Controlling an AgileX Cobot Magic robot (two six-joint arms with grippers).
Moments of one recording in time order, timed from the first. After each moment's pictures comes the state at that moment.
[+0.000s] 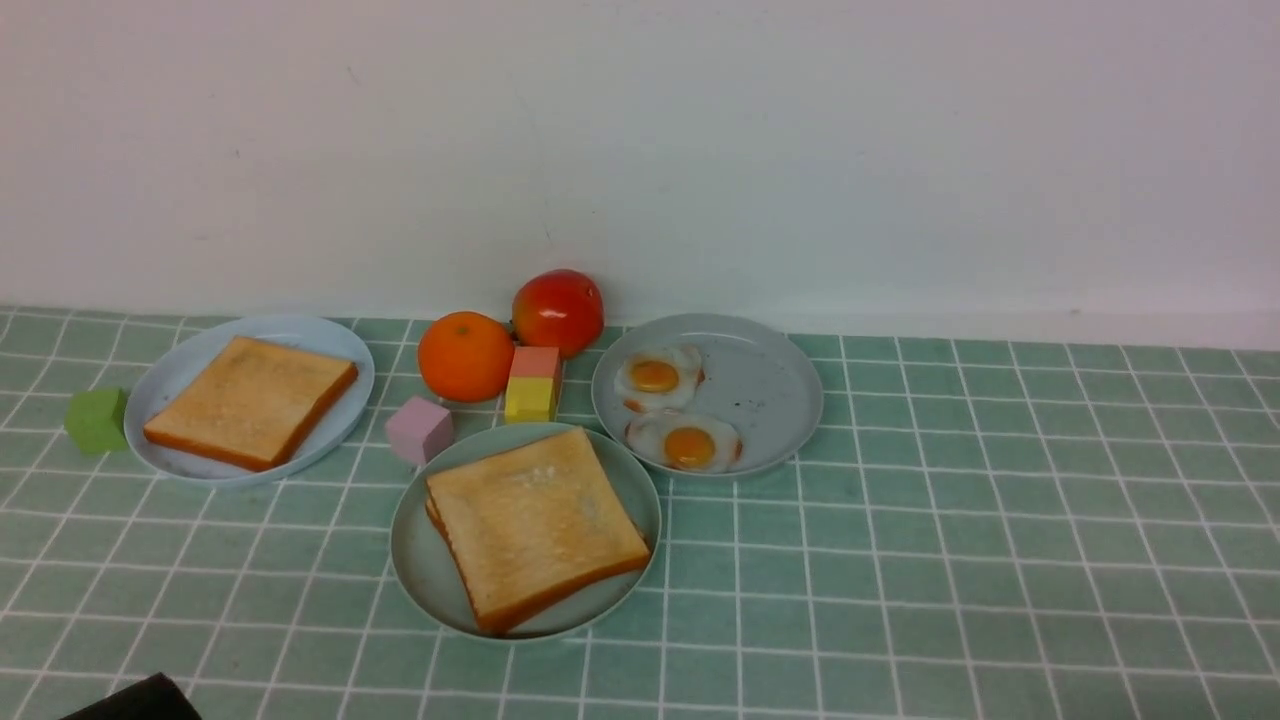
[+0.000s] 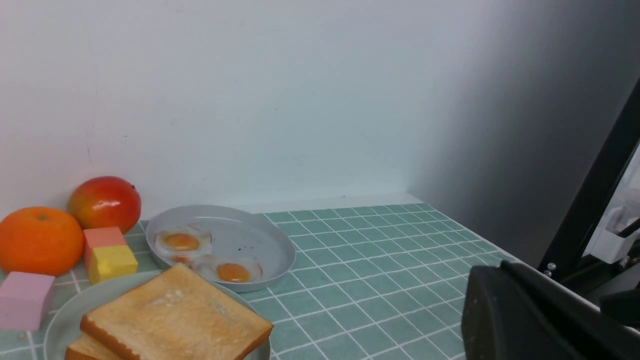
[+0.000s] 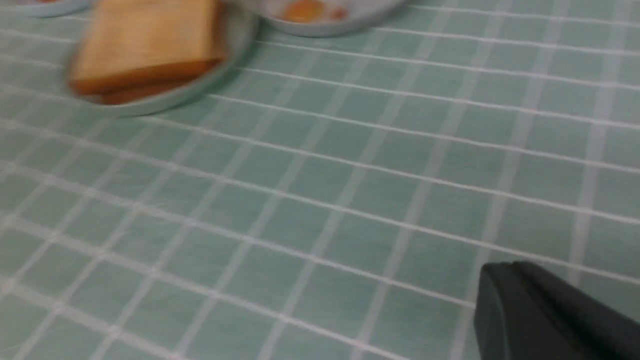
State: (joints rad) right arm 0.45 0.20 -0.08 -0.13 0.41 0.34; left arm -0.70 0.08 -0.11 -0.20 0.00 -0.08
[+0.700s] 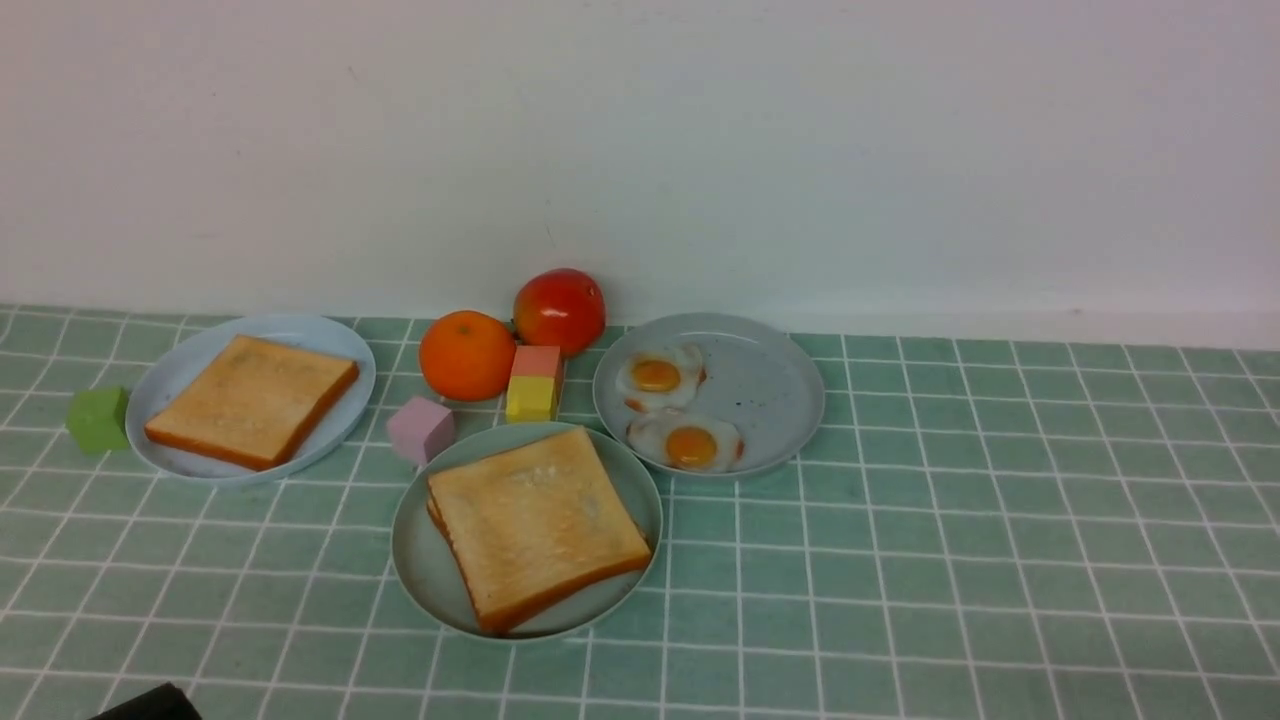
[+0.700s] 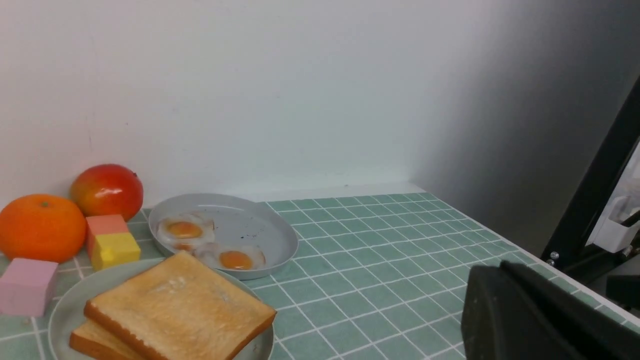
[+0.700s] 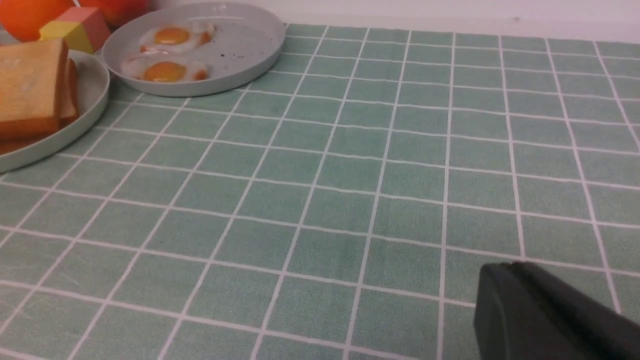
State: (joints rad) right arm 0.09 -0.01 0.02 0.17 0.39 -0.13; left arm -0.70 0.08 -0.11 -0.20 0.02 -0.08
